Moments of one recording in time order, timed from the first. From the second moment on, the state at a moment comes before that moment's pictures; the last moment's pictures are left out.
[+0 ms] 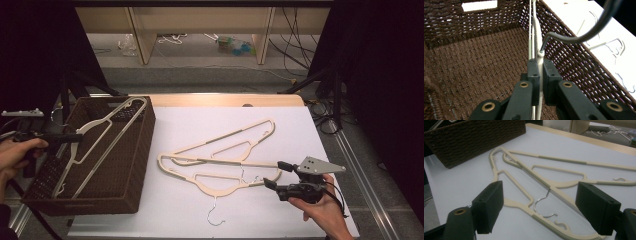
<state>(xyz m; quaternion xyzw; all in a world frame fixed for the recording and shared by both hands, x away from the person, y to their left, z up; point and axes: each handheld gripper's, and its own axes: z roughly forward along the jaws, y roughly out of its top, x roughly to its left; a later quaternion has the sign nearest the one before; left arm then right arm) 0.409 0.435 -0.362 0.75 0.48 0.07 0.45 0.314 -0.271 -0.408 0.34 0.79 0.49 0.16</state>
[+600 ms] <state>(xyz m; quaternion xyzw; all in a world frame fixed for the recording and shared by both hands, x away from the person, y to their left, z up) 0.409 0.440 -0.374 0.73 0.54 0.11 0.40 0.314 -0.270 -0.410 0.34 0.79 0.50 0.15</state>
